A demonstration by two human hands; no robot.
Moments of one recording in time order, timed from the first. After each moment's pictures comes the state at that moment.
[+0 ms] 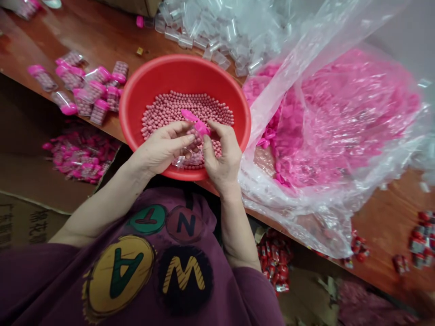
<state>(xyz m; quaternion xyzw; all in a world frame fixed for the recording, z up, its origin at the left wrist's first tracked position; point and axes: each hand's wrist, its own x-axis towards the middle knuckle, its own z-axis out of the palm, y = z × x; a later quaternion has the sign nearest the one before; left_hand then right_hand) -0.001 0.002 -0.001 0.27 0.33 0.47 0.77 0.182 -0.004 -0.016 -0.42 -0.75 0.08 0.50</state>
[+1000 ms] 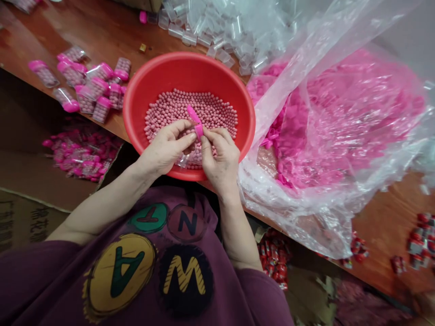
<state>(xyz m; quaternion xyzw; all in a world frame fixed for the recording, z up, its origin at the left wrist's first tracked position) 0.008 0.002 0.003 0.34 0.40 0.50 0.69 0.166 -0.011 -0.009 -0.47 -0.73 0.14 0.48</state>
